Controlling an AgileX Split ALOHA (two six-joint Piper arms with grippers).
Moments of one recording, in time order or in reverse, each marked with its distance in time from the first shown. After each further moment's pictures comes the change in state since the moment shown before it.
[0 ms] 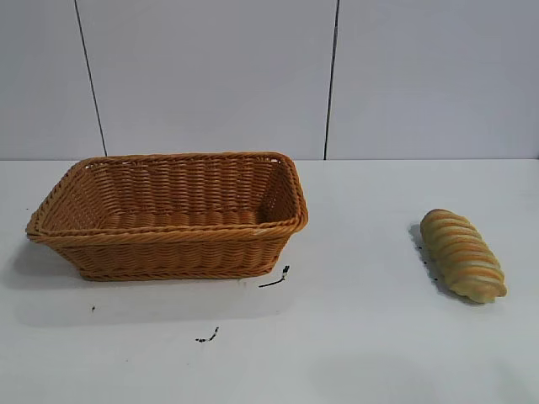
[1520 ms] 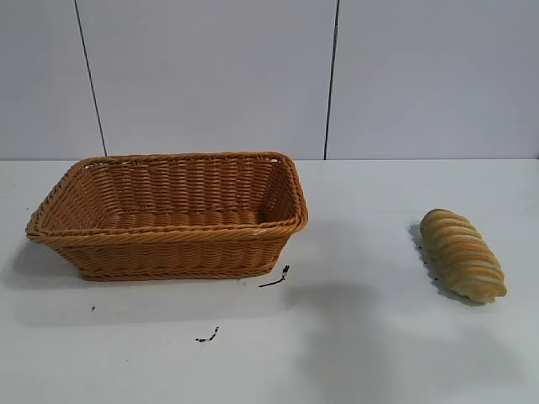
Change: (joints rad) left arm 0.000 0.000 0.000 0.000 0.000 0.000; right arm 0.018 1.380 -0.527 0.026 -0.123 -0.053
